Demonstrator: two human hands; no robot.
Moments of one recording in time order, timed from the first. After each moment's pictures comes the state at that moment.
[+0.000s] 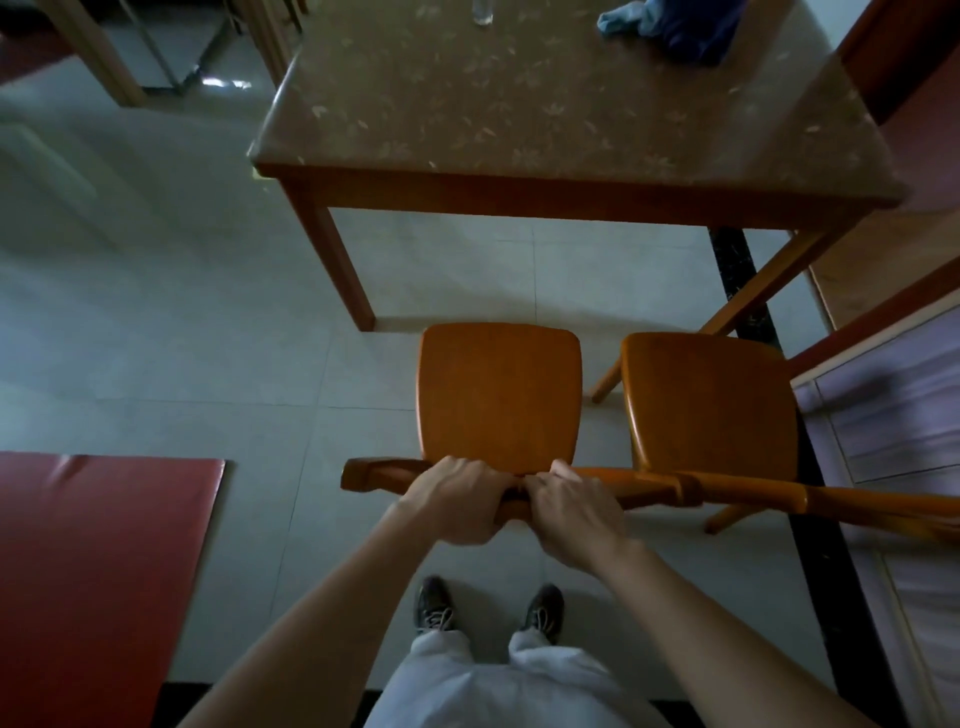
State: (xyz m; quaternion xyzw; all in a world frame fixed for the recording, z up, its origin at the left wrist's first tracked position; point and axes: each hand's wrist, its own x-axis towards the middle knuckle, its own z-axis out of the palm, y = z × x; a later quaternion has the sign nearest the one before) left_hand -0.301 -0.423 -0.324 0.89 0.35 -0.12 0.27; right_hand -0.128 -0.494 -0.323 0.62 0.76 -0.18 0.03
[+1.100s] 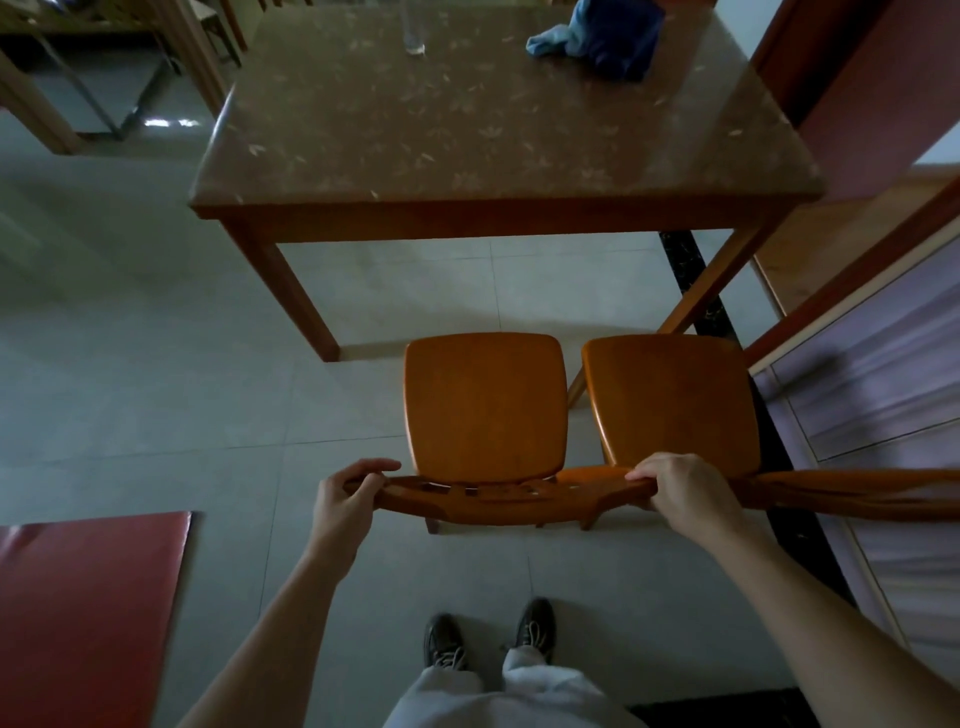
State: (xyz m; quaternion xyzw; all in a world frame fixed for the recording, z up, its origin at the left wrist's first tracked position) left_hand -0.357 -0.406 -0.367 0.45 0.62 0.32 0.56; right_hand 0.038 -0.509 -0.316 0.76 0.62 -0.21 -0.01
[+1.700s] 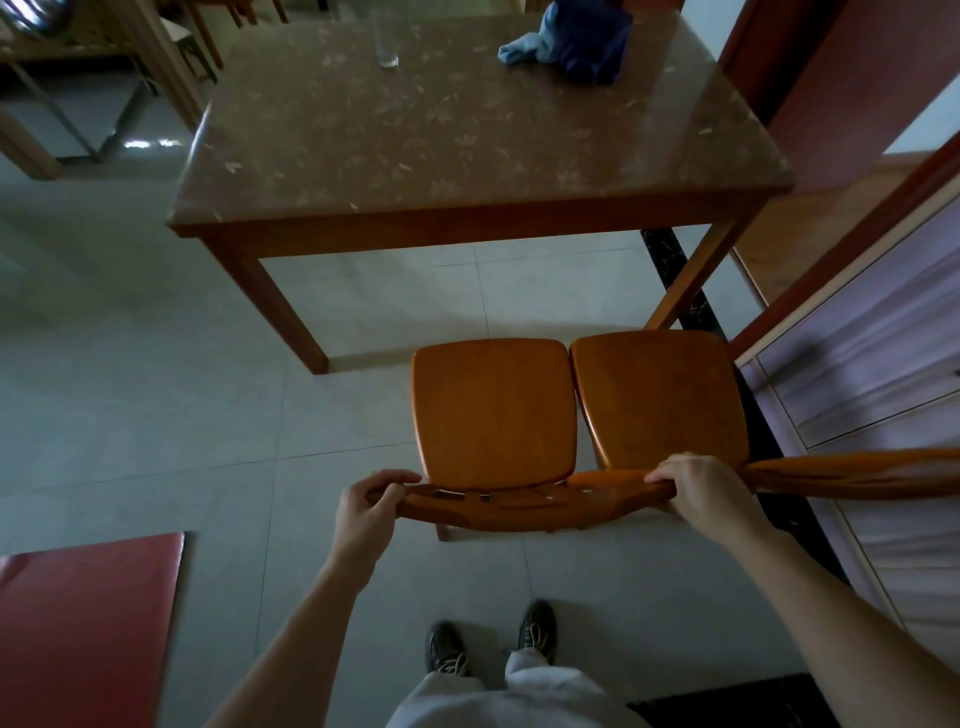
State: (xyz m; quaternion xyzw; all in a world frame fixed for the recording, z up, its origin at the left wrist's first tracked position) left_hand -0.318 -0.422 -0.353 0.48 0.62 0.27 0.55; right_hand 0.066 -0.535 -0.313 0.77 0.61 -0.19 -0.03
